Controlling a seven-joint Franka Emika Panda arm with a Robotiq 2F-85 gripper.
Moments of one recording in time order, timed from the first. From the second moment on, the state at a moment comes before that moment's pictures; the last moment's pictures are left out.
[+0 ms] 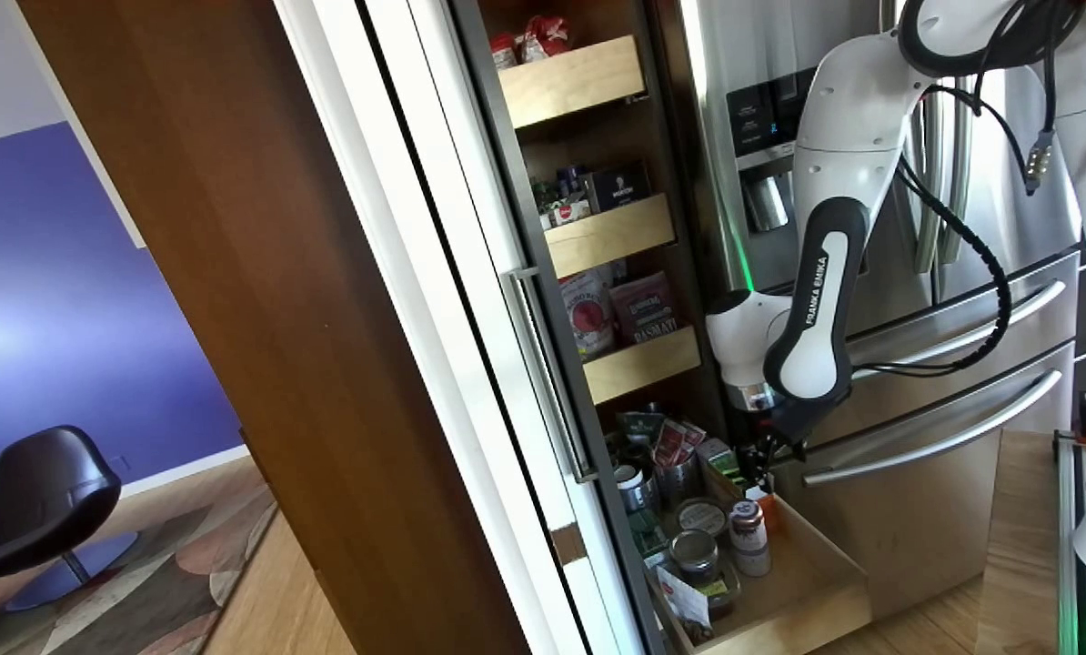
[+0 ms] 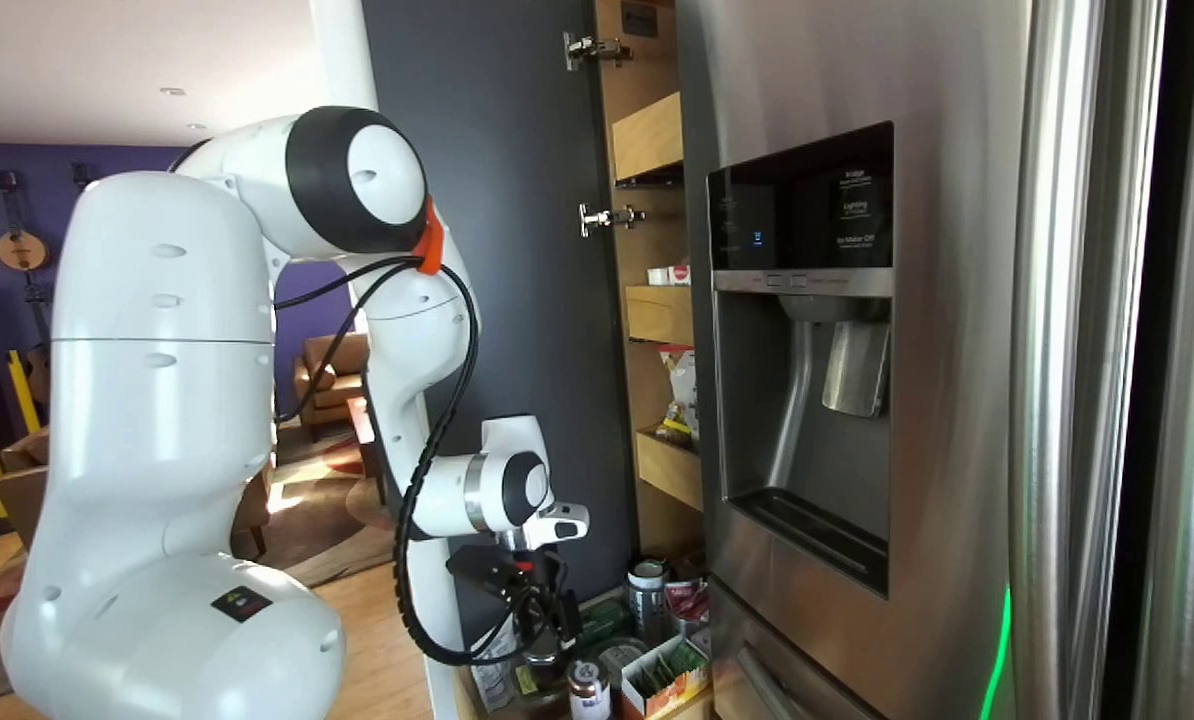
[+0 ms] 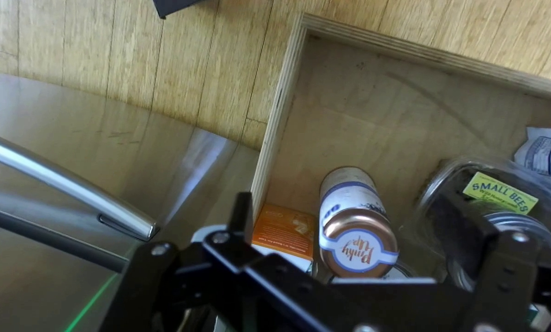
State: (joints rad) arm 0.03 0.19 0.02 -2.63 -0.30 2.76 0.62
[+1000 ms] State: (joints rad) arm 0.00 0.53 0.03 -2.42 0.01 3.03 0.25
